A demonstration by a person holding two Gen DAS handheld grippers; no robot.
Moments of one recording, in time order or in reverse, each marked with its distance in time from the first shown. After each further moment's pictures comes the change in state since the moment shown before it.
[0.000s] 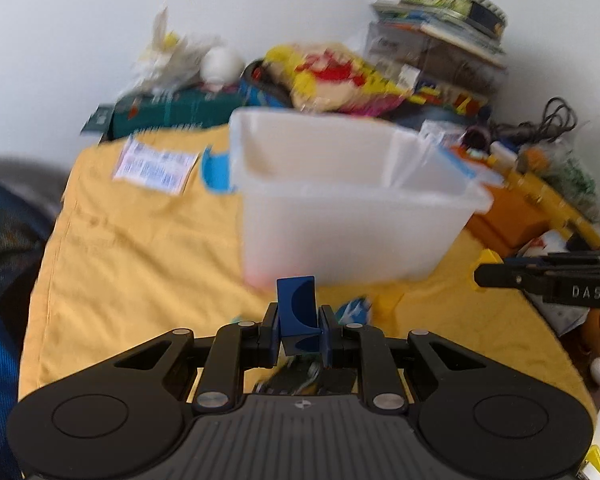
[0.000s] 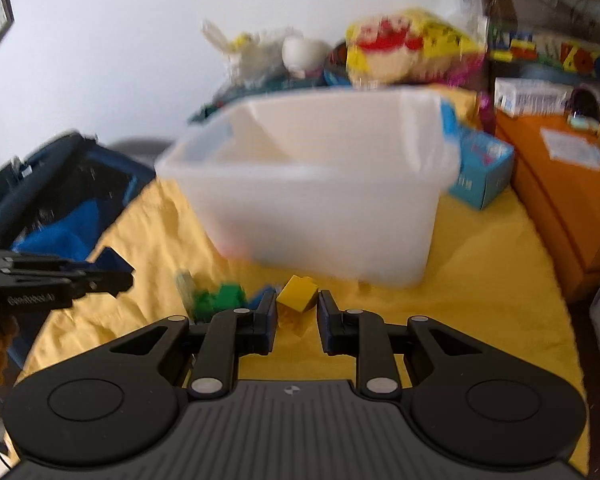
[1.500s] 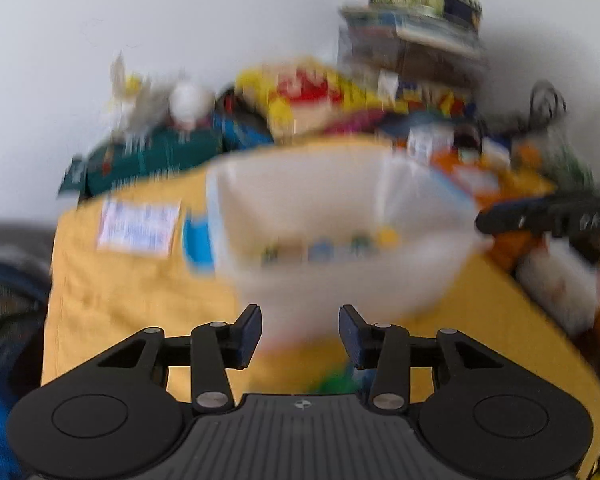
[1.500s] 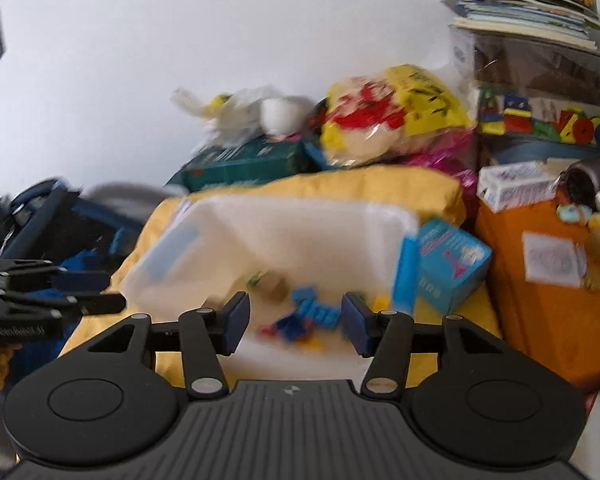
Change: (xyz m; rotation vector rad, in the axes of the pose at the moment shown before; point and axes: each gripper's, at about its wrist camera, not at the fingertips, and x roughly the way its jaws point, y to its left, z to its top) left arm 0.015 -0.003 0.025 0.126 0.027 0.002; right arm -0.001 -0.034 0.079 -0.028 -0.048 -0.002
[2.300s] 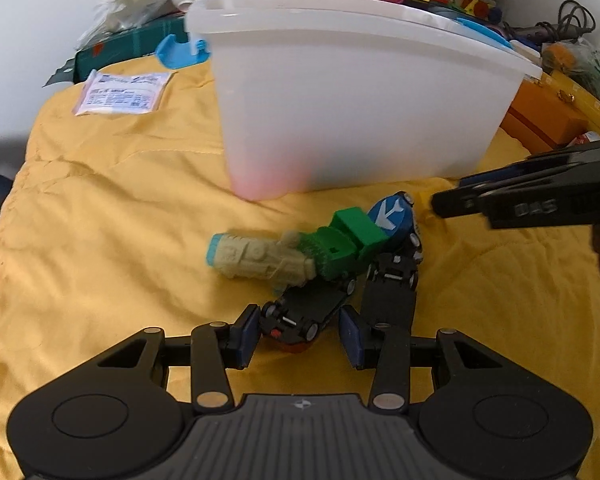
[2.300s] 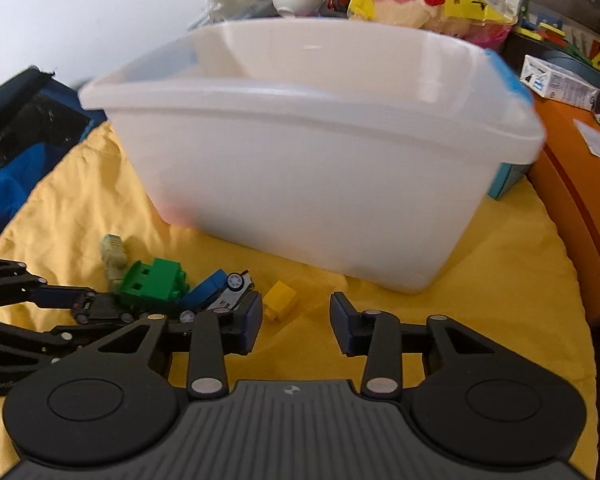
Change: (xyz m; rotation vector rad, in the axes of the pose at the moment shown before) left arm 0.074 -0.009 -0.076 -0.017 0.169 0.033; right arm 0.093 0.040 -0.093 -0.083 0.194 -0.123
